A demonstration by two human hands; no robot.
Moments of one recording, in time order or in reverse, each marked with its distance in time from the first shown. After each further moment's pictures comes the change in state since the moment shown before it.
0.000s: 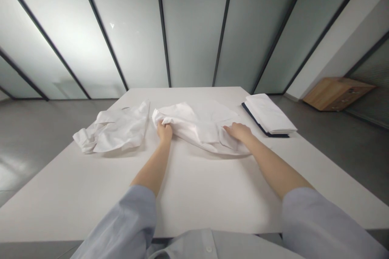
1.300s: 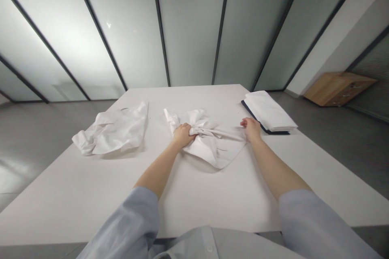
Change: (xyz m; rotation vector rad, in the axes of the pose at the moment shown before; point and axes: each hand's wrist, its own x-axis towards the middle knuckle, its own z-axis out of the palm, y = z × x) left_hand -0.043 0.040 0.013 0.454 -0.539 0.673; right_hand -0.003 0.038 0.014 1.162 0.498 0.176
